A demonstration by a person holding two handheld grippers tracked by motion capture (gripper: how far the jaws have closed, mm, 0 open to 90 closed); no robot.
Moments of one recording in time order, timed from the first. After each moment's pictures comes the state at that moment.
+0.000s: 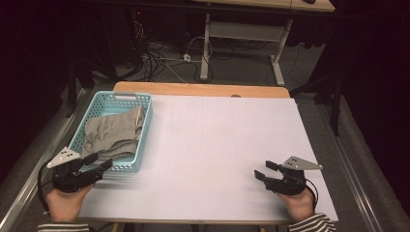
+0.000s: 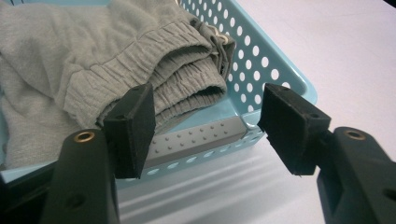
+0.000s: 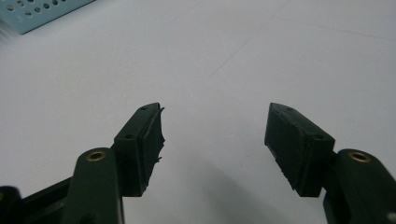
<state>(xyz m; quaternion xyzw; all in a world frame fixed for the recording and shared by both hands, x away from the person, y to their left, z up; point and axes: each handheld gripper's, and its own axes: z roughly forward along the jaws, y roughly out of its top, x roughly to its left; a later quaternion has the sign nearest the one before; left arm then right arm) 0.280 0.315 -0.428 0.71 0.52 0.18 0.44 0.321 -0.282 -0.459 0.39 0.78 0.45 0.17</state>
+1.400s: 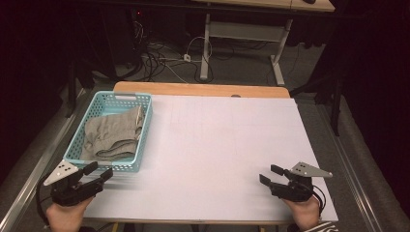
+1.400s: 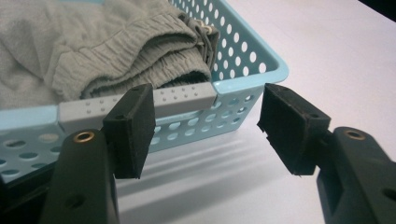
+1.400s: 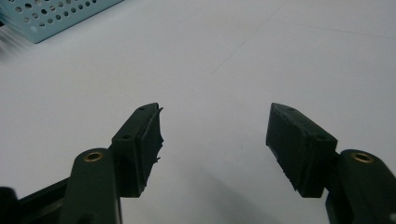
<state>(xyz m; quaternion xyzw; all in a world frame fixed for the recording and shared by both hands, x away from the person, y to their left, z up) 0.250 0.309 -0.440 0.70 0.52 0.19 0.45 0.302 -0.295 -0.457 0.40 0.77 0.47 0.17</state>
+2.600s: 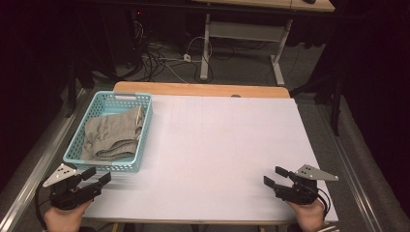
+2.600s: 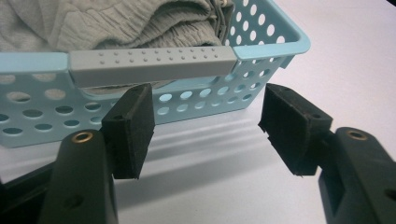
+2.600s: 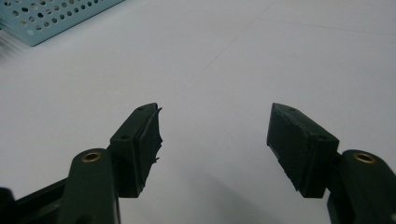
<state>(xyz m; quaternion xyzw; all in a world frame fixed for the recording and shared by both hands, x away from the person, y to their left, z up) 0.248 0.314 -0.451 0.69 0.55 0.17 0.44 0.295 -0.305 -0.457 0.41 0.76 0.47 0.17</state>
